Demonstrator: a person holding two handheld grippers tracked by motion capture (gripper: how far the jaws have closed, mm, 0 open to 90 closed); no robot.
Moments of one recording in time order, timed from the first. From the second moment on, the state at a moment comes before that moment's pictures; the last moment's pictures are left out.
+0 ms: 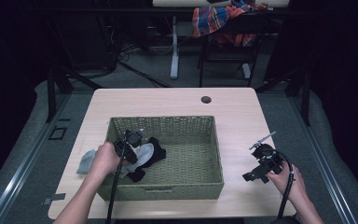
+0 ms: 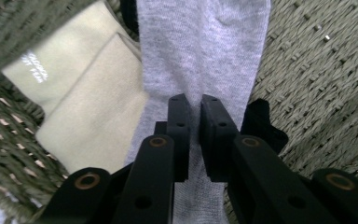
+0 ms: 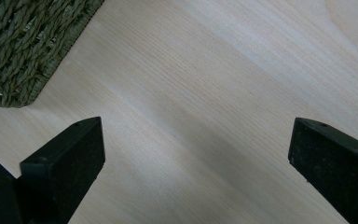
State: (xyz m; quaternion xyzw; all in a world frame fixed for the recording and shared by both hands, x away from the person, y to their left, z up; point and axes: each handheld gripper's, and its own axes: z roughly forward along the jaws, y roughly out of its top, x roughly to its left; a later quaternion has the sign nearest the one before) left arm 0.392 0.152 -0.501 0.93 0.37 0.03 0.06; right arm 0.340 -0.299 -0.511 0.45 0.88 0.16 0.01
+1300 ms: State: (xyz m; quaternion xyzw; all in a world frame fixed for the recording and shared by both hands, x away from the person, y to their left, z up) left arm 0.370 0.177 -0.402 0.91 0.36 0.11 0.18; right arm 0.338 -0.300 -0.511 0.46 0.87 0.16 0.02
